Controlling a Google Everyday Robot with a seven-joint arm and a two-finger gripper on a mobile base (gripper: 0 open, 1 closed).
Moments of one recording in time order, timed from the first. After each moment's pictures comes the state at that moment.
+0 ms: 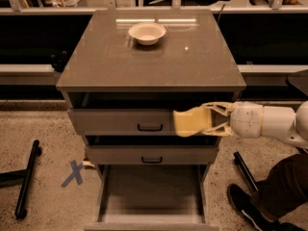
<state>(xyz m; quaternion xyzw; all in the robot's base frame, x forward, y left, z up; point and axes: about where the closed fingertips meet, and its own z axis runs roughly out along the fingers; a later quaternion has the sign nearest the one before) 0.542 -0.159 0.771 -0.70 0.42 0.04 0.58</state>
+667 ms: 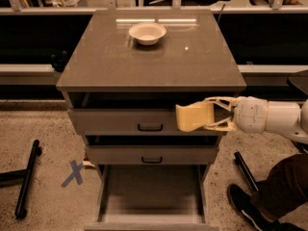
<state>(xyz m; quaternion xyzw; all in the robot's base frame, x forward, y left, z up) 0.547 -0.164 0.789 -0.69 0.41 0.04 0.59</state>
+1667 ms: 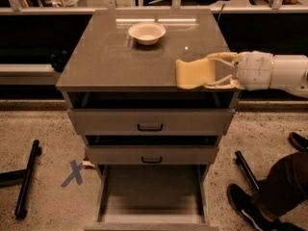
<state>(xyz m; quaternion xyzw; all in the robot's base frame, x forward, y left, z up) 0.603 -0.160 0.890 -0.68 0.40 0.05 0.62</state>
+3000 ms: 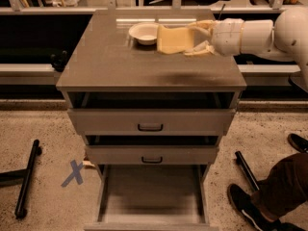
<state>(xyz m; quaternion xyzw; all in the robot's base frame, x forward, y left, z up) 0.704 -0.114 0.929 -0.65 0.44 0.07 0.62</state>
